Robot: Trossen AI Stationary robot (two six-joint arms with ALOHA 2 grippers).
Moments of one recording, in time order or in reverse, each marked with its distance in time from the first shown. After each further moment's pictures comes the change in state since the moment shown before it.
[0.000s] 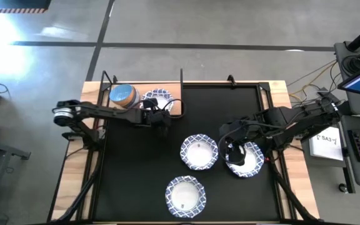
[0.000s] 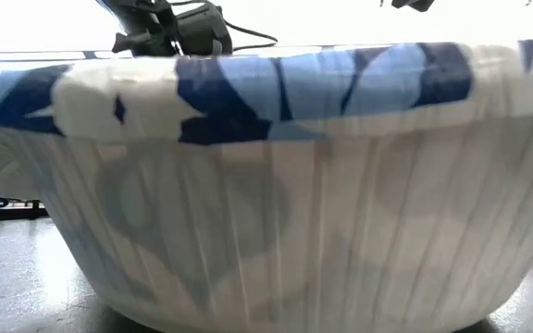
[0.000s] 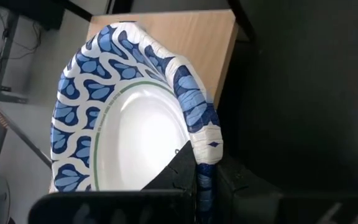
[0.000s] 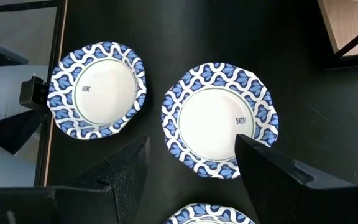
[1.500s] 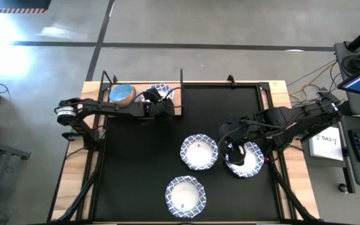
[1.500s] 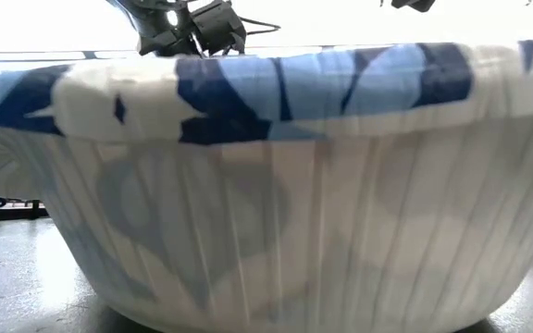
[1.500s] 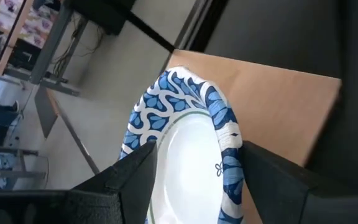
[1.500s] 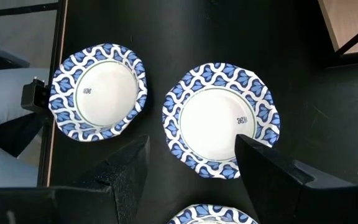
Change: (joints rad) left arm 0.074 0.036 0.087 0.095 -0.176 0.023; right arm 0.000 0.000 0.000 0.003 0.000 0.017
